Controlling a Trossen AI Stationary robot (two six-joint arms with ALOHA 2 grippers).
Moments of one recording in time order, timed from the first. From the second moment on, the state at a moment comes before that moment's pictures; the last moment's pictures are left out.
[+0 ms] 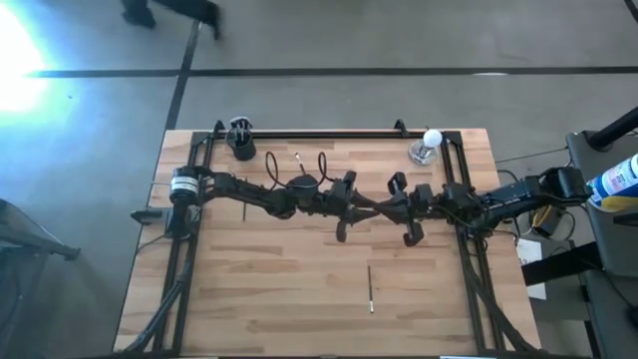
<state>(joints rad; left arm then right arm) 0.04 1.94 1.20 0.99 0.23 -0.16 0.01 1.15 0.24 1.26 -0.08 0.21</state>
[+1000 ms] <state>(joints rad) 0.20 1.39 0.78 0.54 -0.38 -0.06 0.01 1.13 0.18 1.23 0.03 0.07</state>
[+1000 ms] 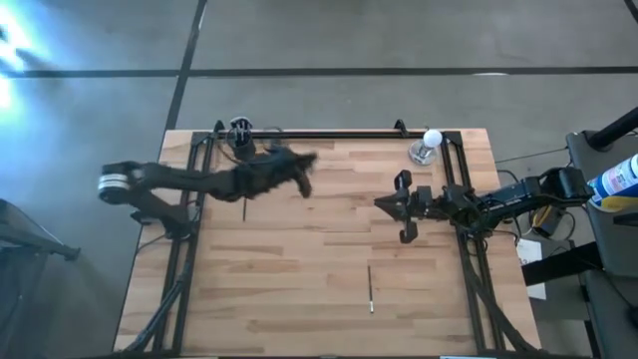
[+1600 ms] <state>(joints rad) 0.81 1.10 0.47 0.47 -0.49 -0.11 0.01 1.13 0.18 1.21 0.03 0.02</state>
